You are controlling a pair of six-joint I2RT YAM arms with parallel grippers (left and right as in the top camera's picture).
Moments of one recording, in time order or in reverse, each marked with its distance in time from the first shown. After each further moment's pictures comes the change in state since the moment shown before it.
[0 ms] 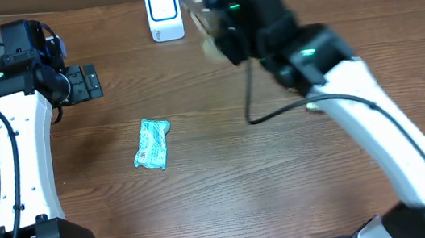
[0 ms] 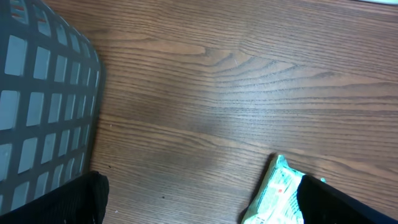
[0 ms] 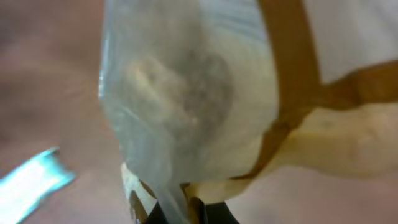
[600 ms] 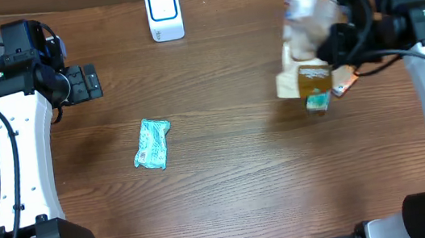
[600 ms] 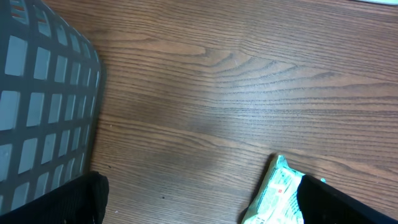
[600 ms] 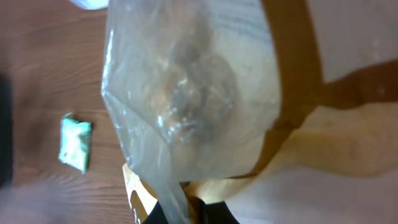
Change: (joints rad) left arm 0.000 0.000 0.000 0.000 0.000 0.000; right arm -0.587 -0.048 -0.118 -0.420 -0.465 0.200
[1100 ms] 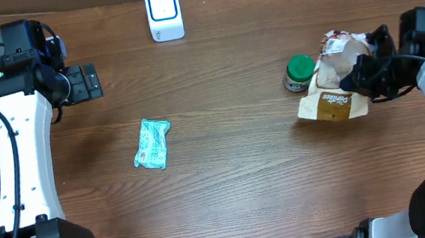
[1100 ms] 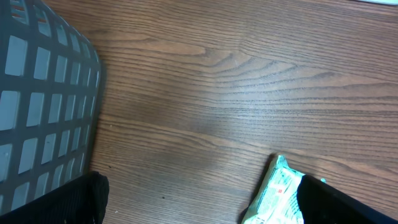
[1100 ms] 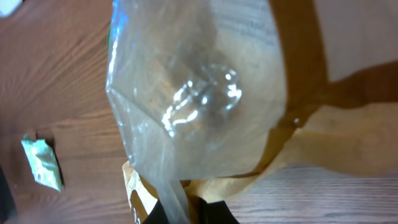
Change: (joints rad) left arm 0.000 0.000 0.000 -0.001 0.000 0.000; right arm -0.216 0.000 -0.359 0.194 -0.066 0.007
